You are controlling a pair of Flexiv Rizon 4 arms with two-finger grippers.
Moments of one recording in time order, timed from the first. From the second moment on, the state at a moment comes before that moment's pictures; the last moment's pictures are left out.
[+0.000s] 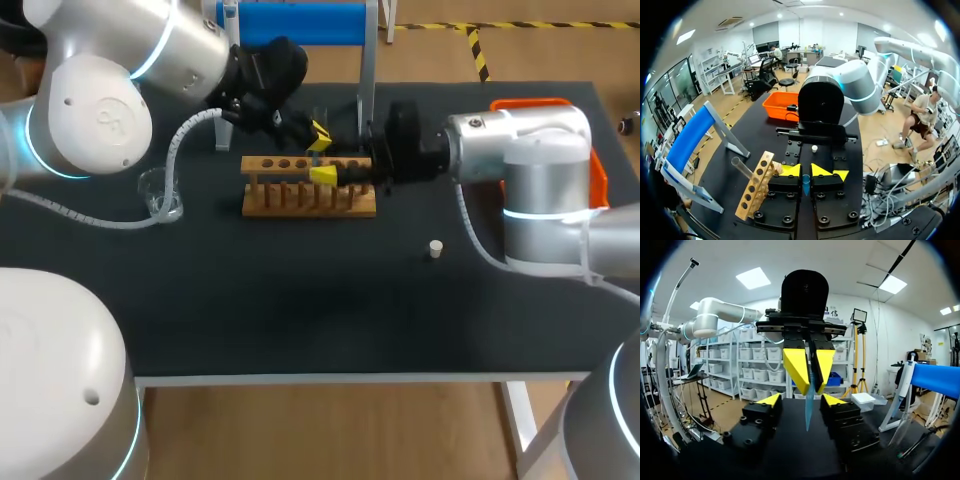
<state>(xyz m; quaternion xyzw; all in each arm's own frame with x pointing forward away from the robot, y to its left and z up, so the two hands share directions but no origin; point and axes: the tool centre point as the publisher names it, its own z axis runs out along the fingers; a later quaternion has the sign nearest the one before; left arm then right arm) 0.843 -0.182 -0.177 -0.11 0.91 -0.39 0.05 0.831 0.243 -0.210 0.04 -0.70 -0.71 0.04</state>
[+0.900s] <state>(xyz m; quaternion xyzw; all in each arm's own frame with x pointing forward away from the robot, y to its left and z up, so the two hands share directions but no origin) 0.841 -0.182 -0.177 -0.11 0.91 -0.39 0.05 0.833 0.239 -0.209 0.04 -0.70 -0.72 0.04</state>
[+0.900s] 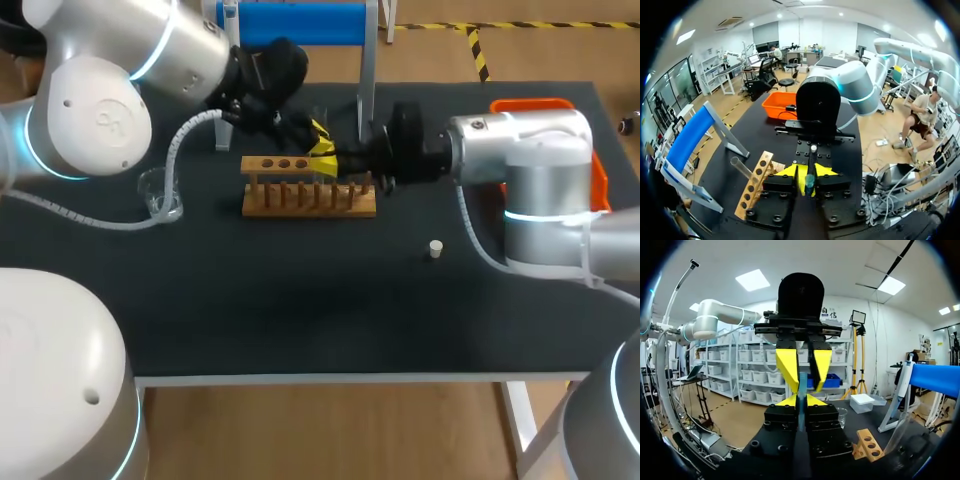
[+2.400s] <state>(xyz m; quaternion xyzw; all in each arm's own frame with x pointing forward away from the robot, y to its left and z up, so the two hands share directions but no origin) 0.842 -0.182 -0.177 -0.11 0.91 -0.39 0.05 0.822 0.047 -0.243 0.02 -0.72 -0.69 0.01</state>
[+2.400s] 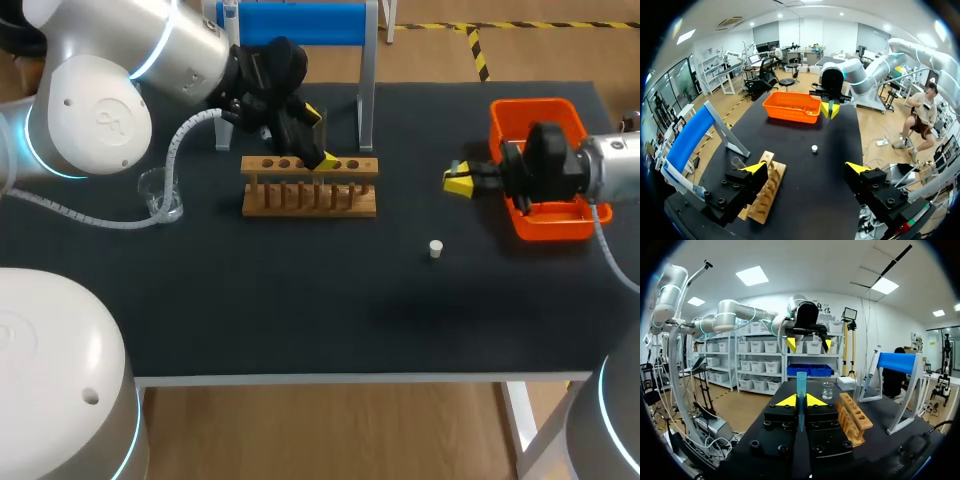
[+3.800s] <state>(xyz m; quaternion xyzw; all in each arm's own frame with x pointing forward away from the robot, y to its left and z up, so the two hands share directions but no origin) 0.900 -0.082 -0.192 -0.26 0.89 -0.37 0.10 0.820 0.037 -0.240 0.01 -0.71 -0.70 0.02</state>
